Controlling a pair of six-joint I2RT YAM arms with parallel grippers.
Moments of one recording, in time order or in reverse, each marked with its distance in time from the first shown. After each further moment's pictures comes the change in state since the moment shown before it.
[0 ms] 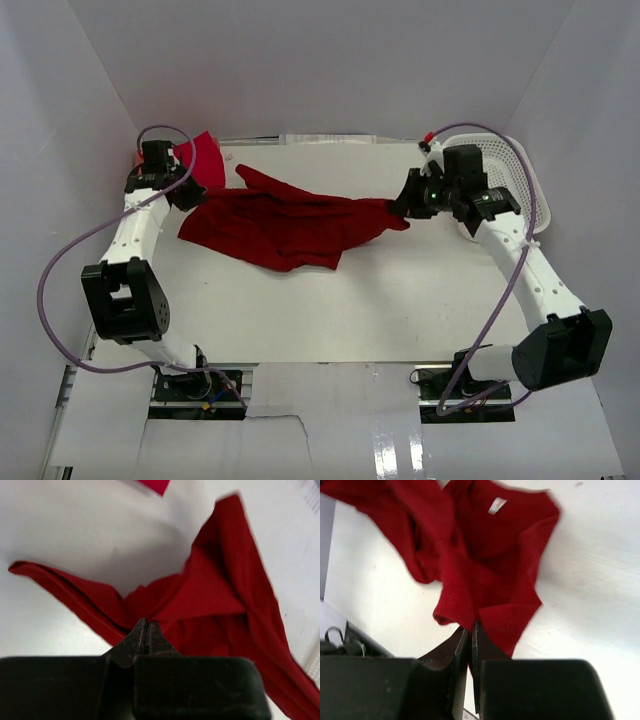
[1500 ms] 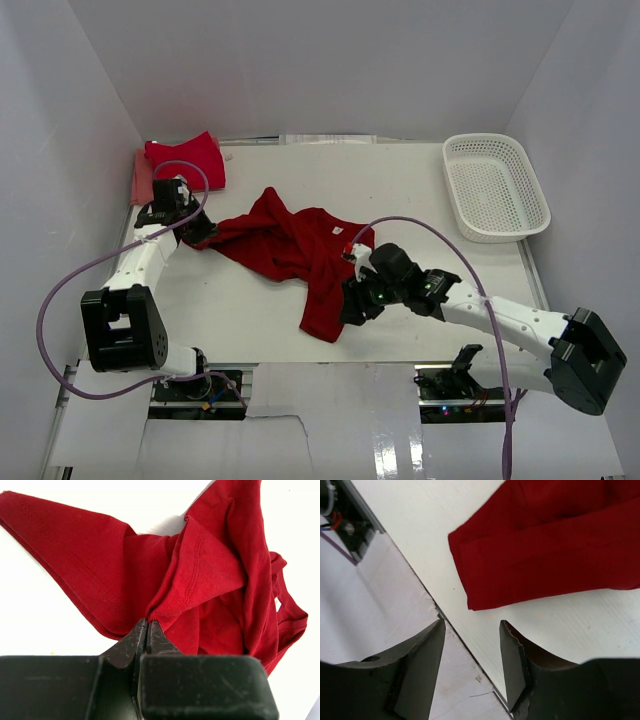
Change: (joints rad) left arm -0.040 -0.251 -0.434 0.135 0.074 0.054; right arm 0.626 -0.250 -0.693 0.373 0.021 0.028
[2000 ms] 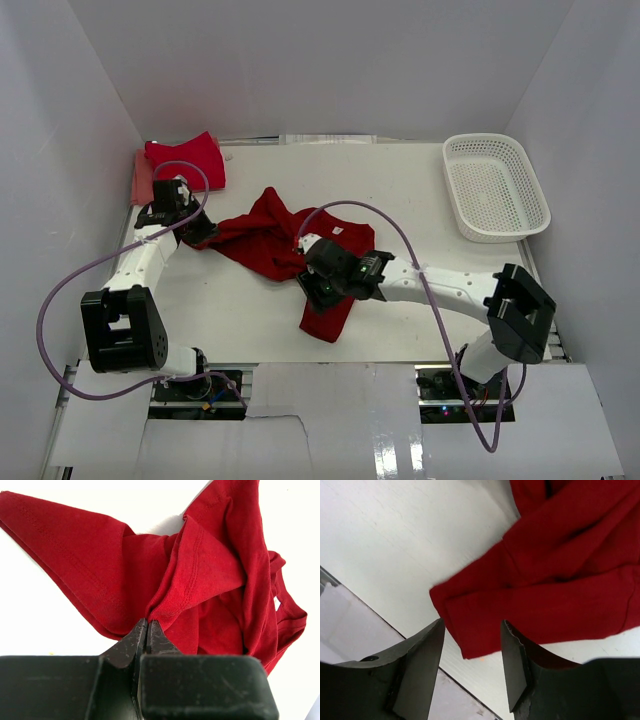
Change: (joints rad) left arm 0.000 -0.004 -0.006 0.007 0.006 0.002; right arm 0.224 0.412 0.416 -0.208 0.415 0.041
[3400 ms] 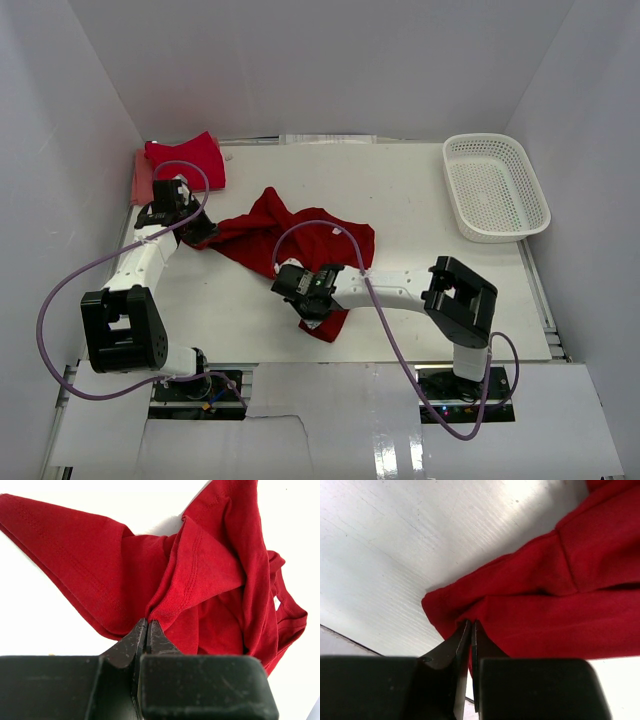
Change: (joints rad) left arm 0.000 0.000 -0.001 0.006 0.003 0.006; right arm 0.138 0.330 0.207 -0.172 0.126 0.075
